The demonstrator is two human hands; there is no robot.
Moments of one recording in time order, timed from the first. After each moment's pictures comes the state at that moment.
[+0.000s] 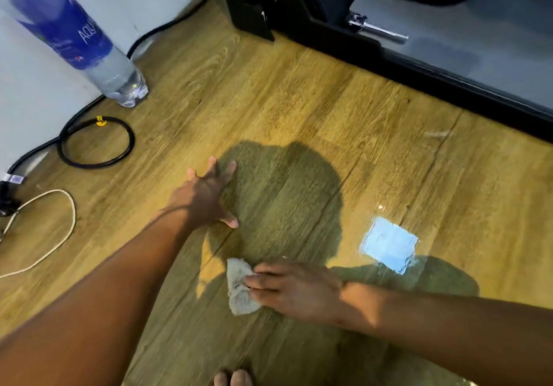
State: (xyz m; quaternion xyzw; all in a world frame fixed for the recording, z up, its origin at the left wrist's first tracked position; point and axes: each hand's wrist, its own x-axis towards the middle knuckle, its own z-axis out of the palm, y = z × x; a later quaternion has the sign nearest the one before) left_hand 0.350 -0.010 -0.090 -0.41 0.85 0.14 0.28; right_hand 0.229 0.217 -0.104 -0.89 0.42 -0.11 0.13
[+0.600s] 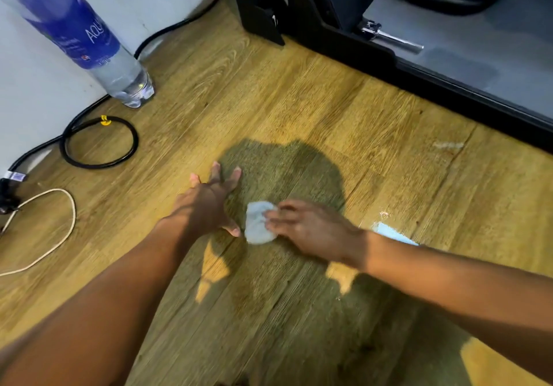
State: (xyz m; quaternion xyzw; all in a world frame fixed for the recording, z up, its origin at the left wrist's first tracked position) left_hand 0.343 -0.004 -0.083 -0.43 0.84 0.17 0.29; right_hand 0.166 0.150 -0.101 -0.83 0.53 -0.12 0.12
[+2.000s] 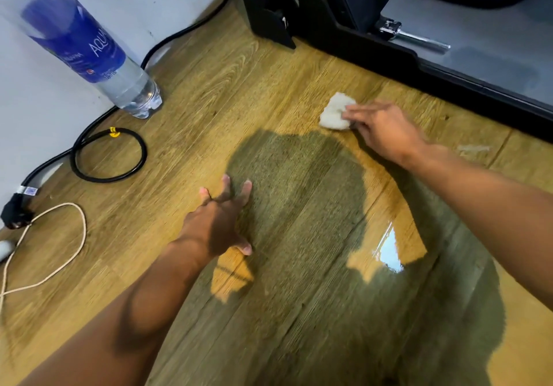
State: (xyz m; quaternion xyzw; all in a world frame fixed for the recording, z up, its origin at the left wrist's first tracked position) left_hand 0.344 -0.003 -0.083 -0.43 0.83 0.18 0.30; right_hand 0.003 0.052 -0.132 -0.65 0.74 -0.16 0.05
